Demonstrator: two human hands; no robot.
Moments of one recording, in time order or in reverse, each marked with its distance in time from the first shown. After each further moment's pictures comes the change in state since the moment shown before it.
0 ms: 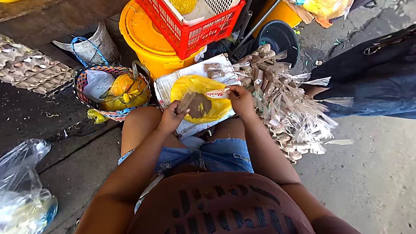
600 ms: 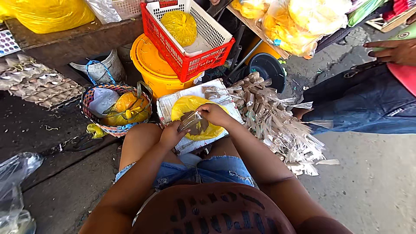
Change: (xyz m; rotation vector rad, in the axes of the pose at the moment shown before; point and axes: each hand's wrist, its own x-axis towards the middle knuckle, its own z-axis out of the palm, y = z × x) left_hand 0.010 0.006 -0.003 0.522 -0.202 -0.174; right_hand 0.040 -0.062 0.026 -0.201 -0.579 -0.131
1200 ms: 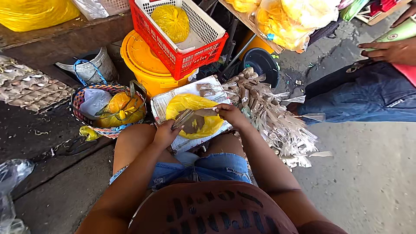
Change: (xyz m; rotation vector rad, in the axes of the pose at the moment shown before) left_hand 0.006 -0.013 0.000 -0.026 0.003 -0.017; right_hand -0.040 0.066 -0.013 0.471 0.270 0.257
